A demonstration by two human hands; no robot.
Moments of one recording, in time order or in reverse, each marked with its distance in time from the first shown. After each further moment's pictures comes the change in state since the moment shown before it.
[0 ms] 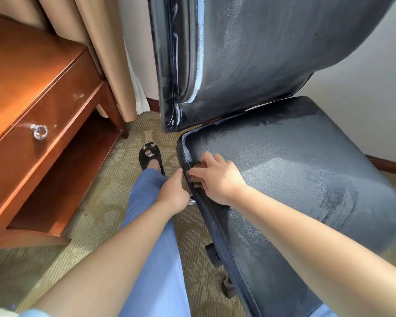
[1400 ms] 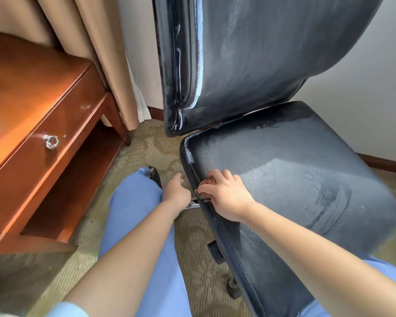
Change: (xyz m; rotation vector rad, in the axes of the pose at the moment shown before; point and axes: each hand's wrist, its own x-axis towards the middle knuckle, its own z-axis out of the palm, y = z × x) left_hand -0.013 0.008 -0.007 -0.181 0.070 -0.101; right_hand -0.039 -0.005 0.005 0.076 -0.081 0.028
